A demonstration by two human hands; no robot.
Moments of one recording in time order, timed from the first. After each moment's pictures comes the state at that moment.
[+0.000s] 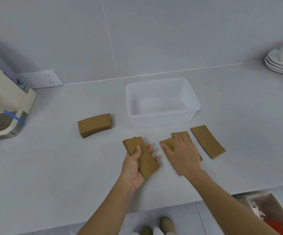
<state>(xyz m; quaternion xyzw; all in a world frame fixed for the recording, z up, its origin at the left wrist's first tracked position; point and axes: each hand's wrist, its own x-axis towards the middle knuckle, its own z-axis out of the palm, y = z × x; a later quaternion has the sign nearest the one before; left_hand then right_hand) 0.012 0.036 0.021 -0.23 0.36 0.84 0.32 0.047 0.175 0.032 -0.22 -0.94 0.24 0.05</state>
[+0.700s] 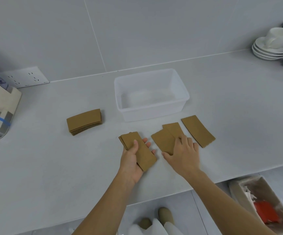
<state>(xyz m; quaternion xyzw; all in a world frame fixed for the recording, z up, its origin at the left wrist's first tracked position) 0.021 0.052 0.017 -0.25 0.39 0.83 0.31 0.076 0.187 0.011 -0.25 -0.96 0.09 -0.02</state>
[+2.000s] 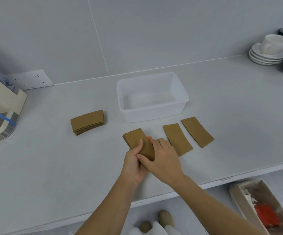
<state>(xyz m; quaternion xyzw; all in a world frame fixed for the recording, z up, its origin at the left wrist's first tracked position) 0.030 0.046 0.012 -0.14 0.34 0.85 0.37 0.080 0.128 0.039 -0.15 -0.95 0.26 0.07</state>
